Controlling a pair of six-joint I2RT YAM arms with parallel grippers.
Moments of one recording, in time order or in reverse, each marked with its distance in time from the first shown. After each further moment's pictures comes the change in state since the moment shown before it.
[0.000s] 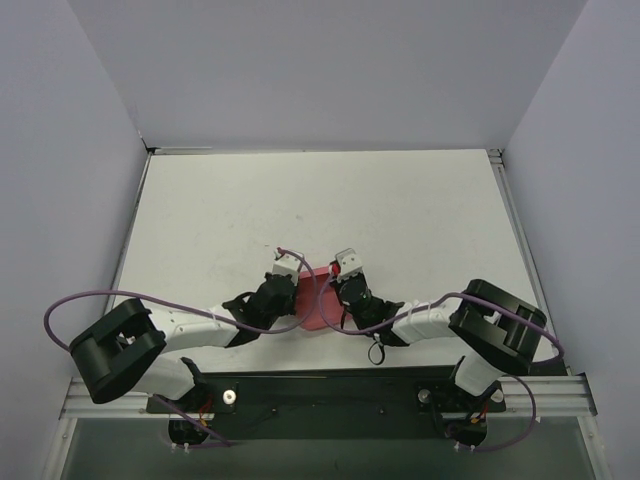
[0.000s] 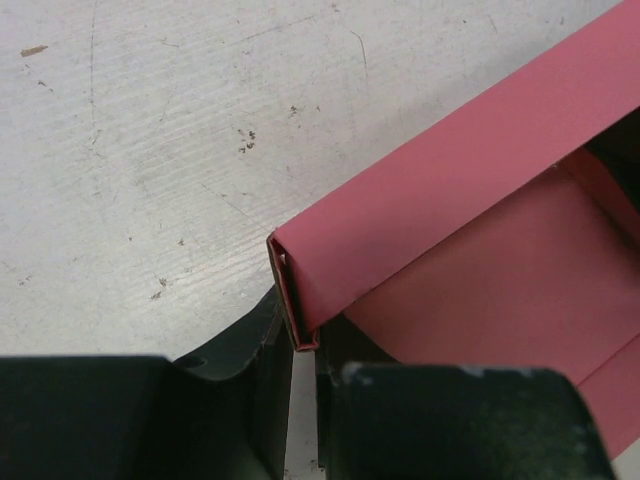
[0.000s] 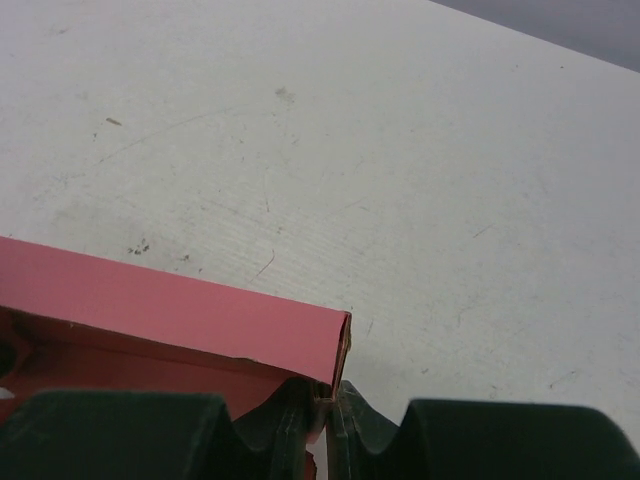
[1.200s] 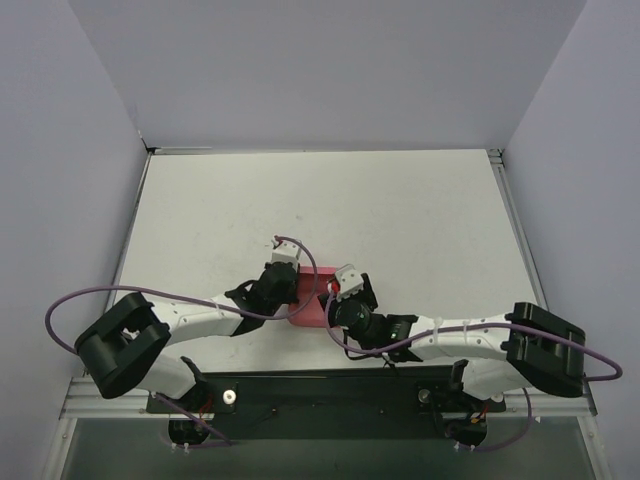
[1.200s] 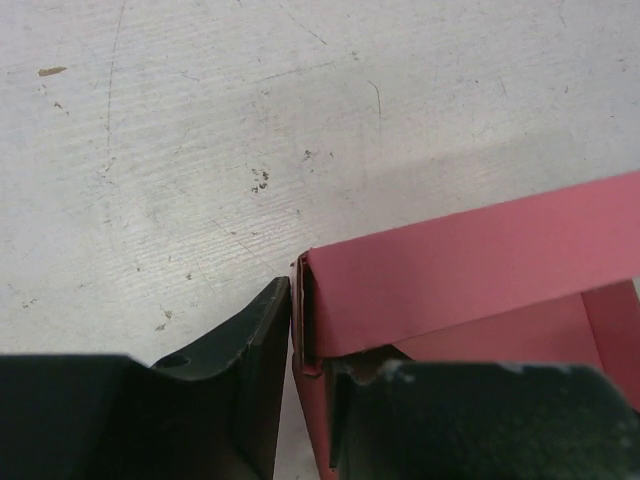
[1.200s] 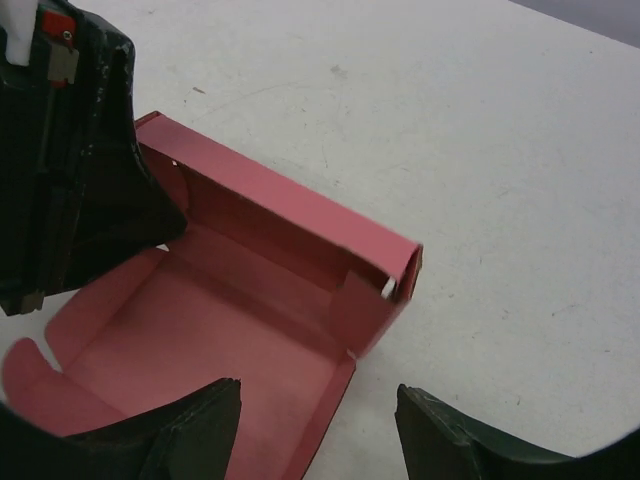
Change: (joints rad) left arm 0.051 0.037 0.089 -0.062 0.000 -0.070; right arm 0.203 -0.216 0.054 -0.415 0.130 0.150
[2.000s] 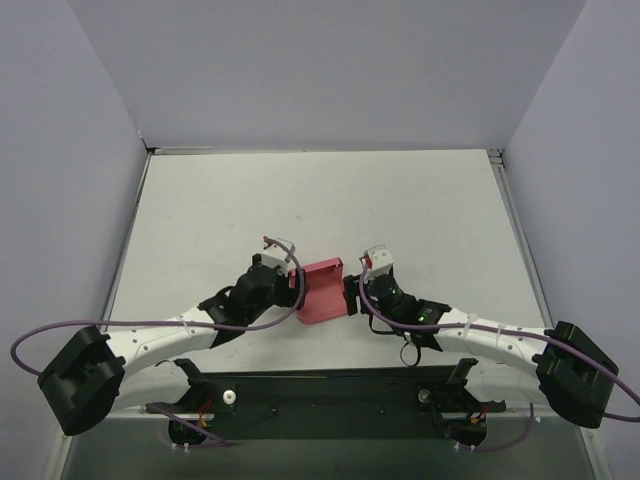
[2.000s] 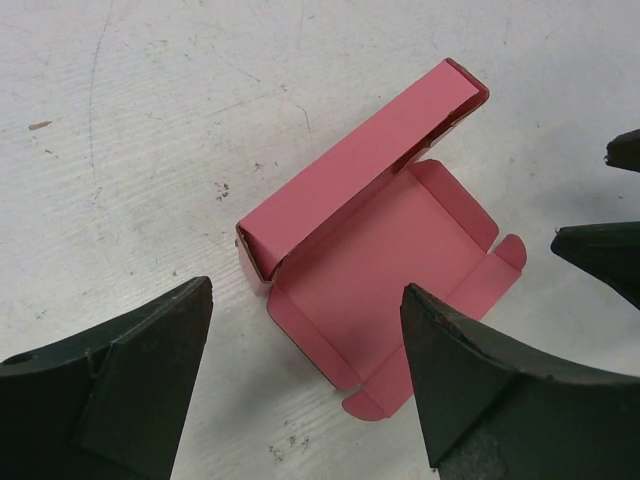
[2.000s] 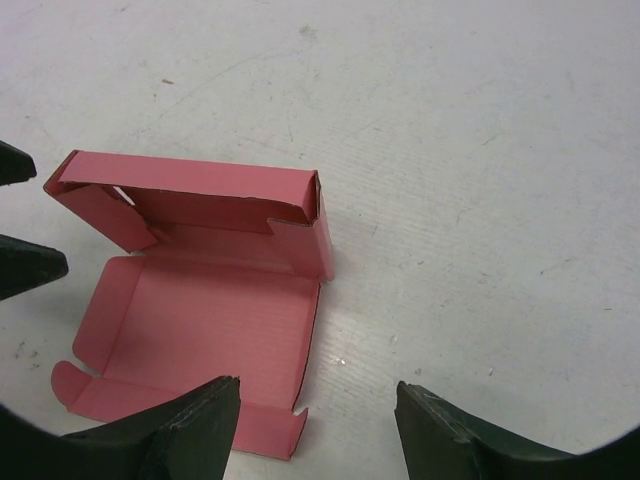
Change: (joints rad) left arm 0.020 -0.243 -0.063 -0.035 0.151 0.080; right arm -0.260 -0.223 -0.067 -0.152 -0.330 0.093
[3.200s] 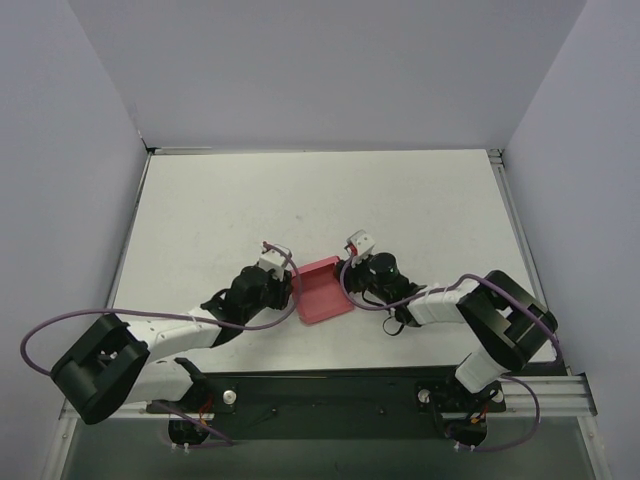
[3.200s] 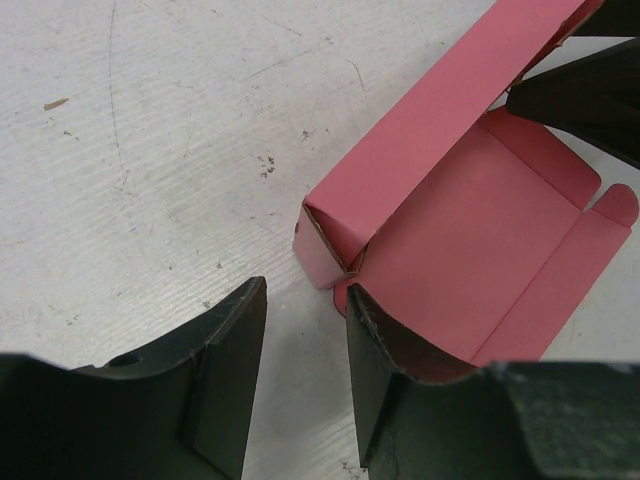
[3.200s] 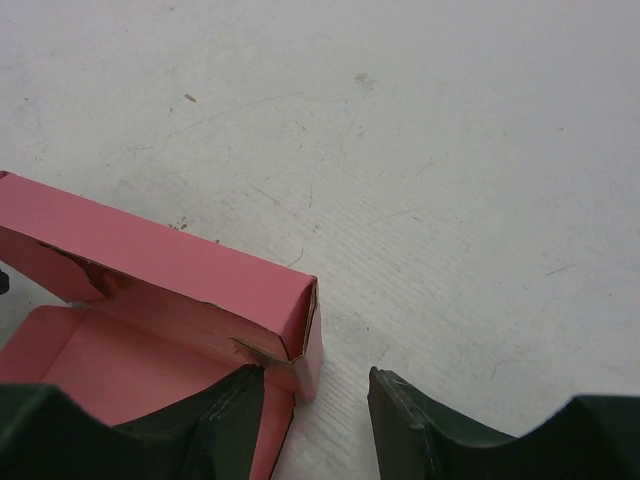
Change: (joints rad) left arm 0.108 0.076 -0.111 0.167 0.104 0.131; right arm -0.237 0.429 0.007 0.597 -0.384 -0.340
